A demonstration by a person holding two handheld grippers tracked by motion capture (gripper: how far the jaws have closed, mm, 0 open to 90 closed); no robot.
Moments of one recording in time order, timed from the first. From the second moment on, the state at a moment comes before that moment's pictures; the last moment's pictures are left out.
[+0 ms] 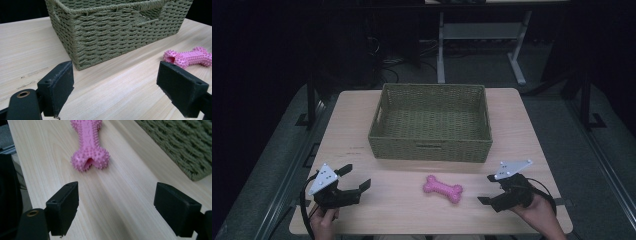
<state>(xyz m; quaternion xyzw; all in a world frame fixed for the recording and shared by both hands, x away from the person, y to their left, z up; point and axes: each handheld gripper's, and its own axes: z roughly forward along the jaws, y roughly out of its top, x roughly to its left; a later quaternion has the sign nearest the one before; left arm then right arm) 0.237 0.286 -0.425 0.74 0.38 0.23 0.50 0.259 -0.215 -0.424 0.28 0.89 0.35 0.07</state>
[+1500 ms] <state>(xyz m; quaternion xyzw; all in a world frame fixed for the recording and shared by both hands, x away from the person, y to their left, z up) 0.237 0.288 -0.424 0.74 0.38 0.23 0.50 0.281 -0.143 -0.400 0.19 0.93 0.30 0.04</state>
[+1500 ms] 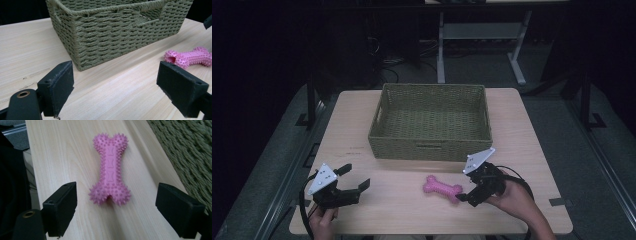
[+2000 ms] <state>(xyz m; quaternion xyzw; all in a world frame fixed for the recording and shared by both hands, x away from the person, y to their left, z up) 0.237 0.289 -0.424 0.74 0.38 0.23 0.50 0.291 -0.102 -0.411 0.18 0.95 0.27 0.03</state>
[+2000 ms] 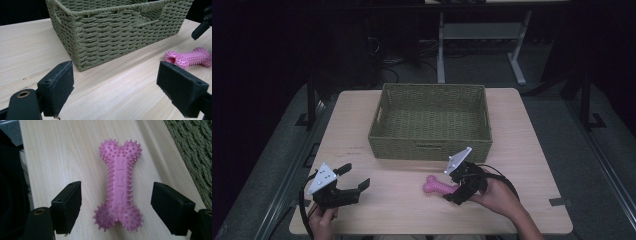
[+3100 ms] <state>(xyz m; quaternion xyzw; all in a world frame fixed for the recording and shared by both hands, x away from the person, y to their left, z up) 0.238 0.291 -0.424 0.74 0.38 0.23 0.51 0.303 -0.067 -0.438 0.15 0.97 0.19 0.04</state>
